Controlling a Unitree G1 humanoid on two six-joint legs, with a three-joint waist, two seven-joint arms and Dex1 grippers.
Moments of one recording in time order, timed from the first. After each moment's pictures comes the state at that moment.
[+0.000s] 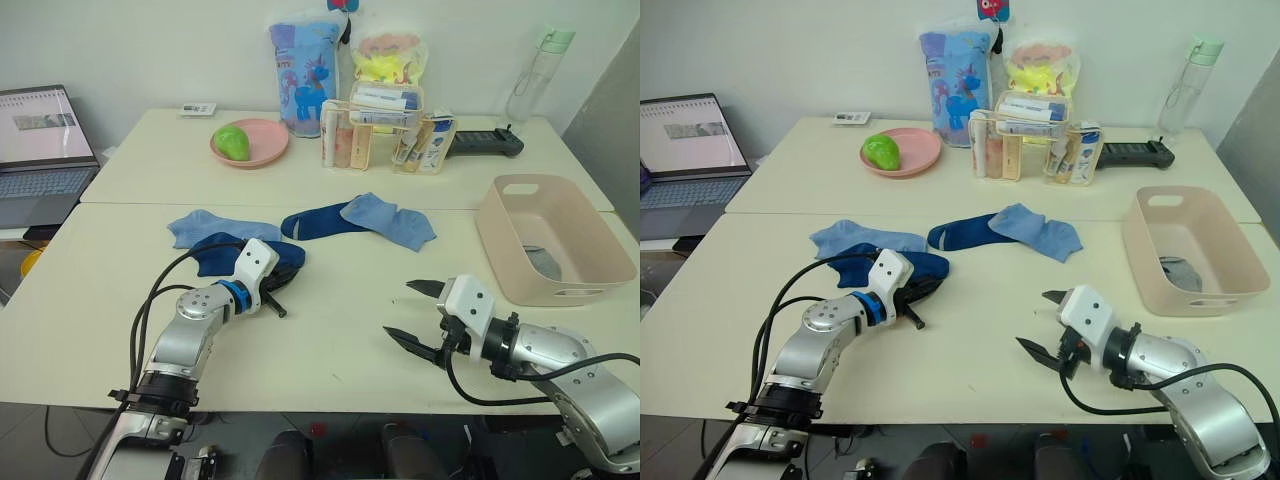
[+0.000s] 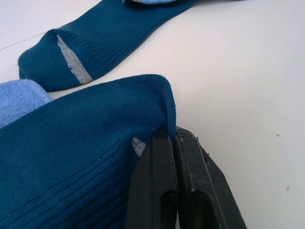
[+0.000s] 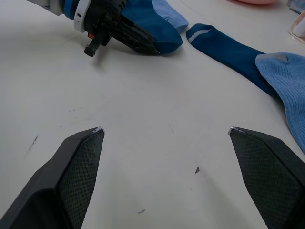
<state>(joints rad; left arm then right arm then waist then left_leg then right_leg) -0.35 0.46 -0.07 0.15 -0.18 0.29 -0.72 -0.01 -0.66 0.08 -0.72 0.31 0.62 0.67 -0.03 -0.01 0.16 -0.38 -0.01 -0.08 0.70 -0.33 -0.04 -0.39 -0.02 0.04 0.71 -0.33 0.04</state>
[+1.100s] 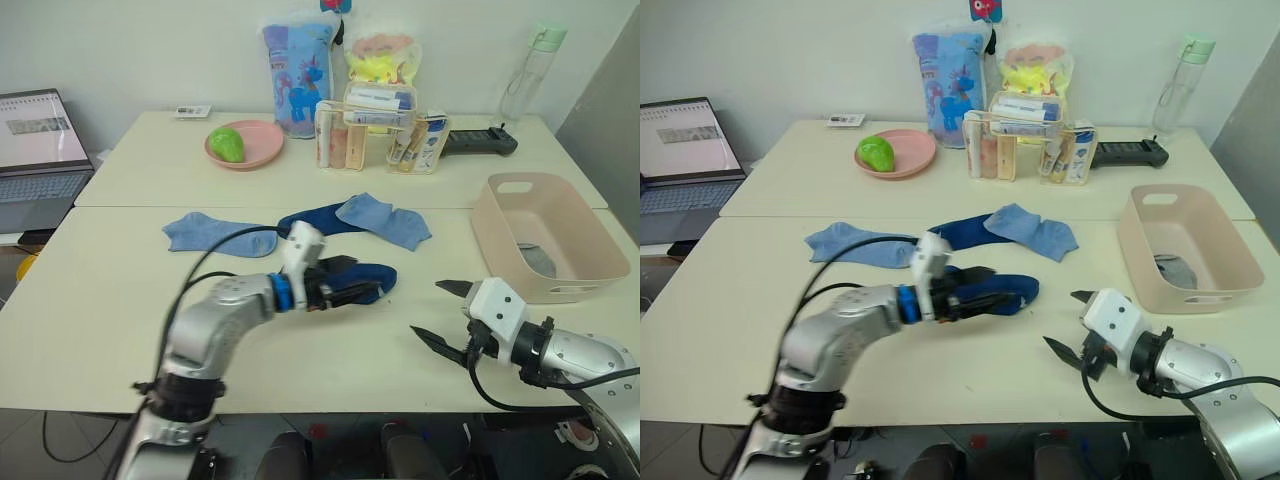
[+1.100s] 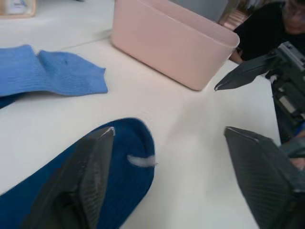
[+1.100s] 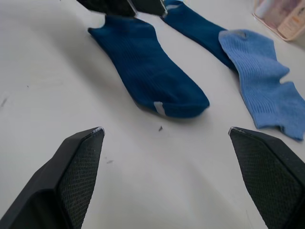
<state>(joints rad) -0.36 0.43 -0.01 -0.26 -0.55 0.80 -0.81 0.05 -0.75 -0.02 -0.76 0.30 0.62 0.68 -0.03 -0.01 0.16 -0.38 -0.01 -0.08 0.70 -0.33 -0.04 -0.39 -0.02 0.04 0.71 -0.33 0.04</state>
